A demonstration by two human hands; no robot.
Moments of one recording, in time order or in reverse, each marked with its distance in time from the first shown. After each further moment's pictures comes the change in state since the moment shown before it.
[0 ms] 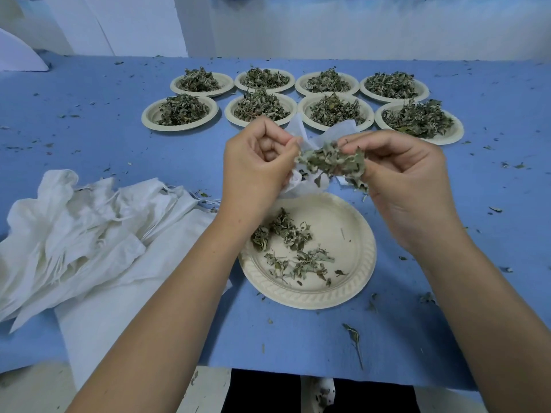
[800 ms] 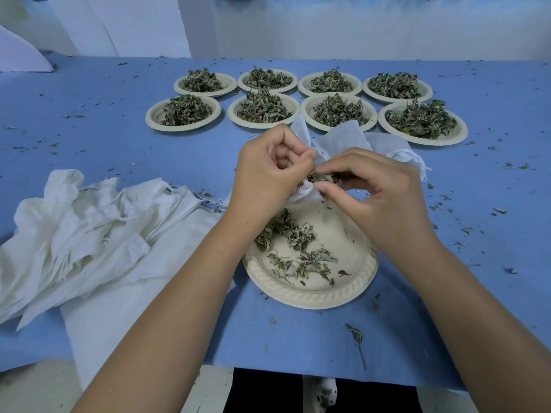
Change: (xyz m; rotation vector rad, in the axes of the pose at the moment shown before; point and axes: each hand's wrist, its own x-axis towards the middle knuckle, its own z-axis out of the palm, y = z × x) left_hand -0.001 -0.004 0.001 0.059 -0.138 0.002; right_hand -0.009 0.013 0.005 -0.830 -0.067 -0.344
